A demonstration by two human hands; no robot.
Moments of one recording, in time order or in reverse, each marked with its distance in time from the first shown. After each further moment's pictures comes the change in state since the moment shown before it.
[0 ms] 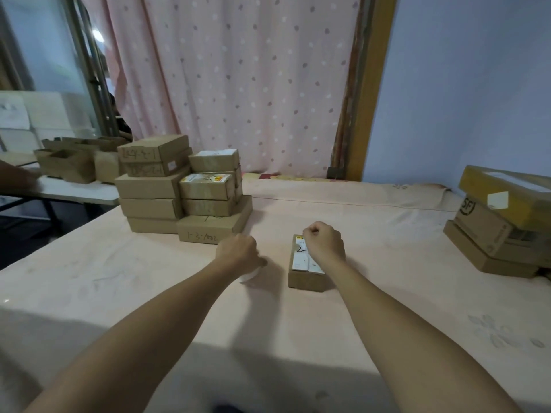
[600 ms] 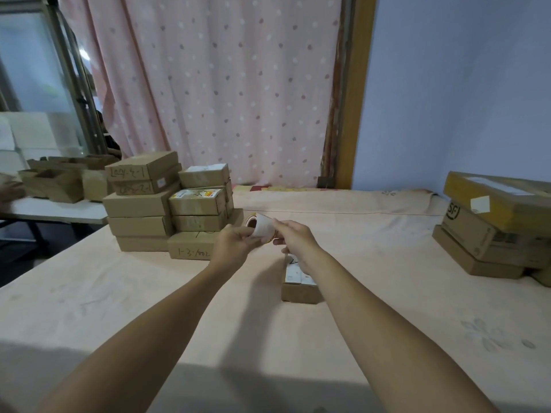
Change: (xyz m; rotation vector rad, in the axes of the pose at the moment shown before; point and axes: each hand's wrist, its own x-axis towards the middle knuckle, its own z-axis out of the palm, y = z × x) left_hand -0.003 0.005 -0.028 -1.124 0.328 0.181; right_hand 0.003 -0.049 0.006 0.545 -0.284 0.098
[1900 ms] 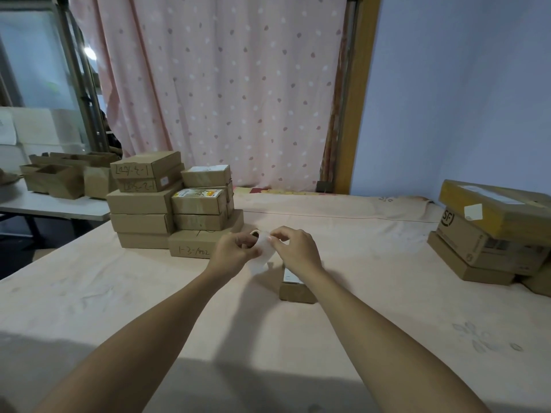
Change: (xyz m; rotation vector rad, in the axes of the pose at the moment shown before) left_hand -0.012 -0.017 -0.005 -0.017 -0.079 -0.029; right_hand -0.017 0.017 0.000 -0.585 0.154 -0.426
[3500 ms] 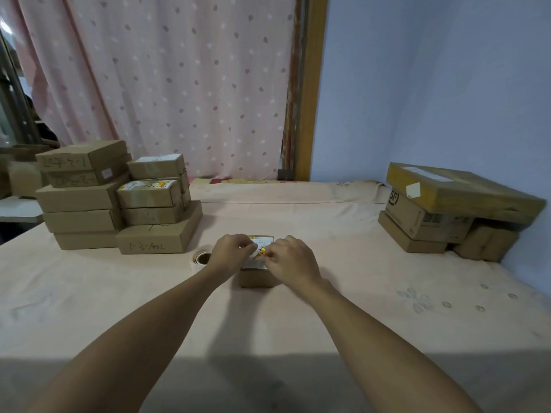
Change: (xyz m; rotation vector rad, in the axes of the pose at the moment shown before) left_hand -0.001 0.011 0.084 0.283 -0.123 -0.049; right_hand -0.054 0.071 -0.038 -0.576 0.138 -0.261
